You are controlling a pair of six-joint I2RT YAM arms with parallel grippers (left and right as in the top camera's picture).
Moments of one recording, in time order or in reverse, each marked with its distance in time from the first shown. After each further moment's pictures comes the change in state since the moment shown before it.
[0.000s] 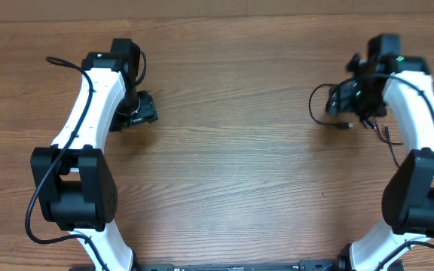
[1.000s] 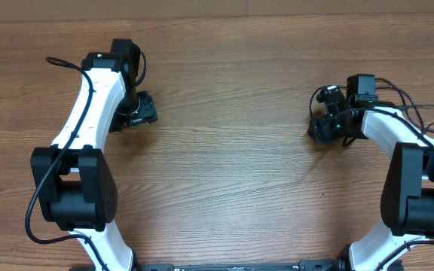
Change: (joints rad) left arm 0.000 0.000 0.000 -0.004 0.000 0.000; right arm 0.021 -0.006 -0.405 0.521 -0.105 -0.299
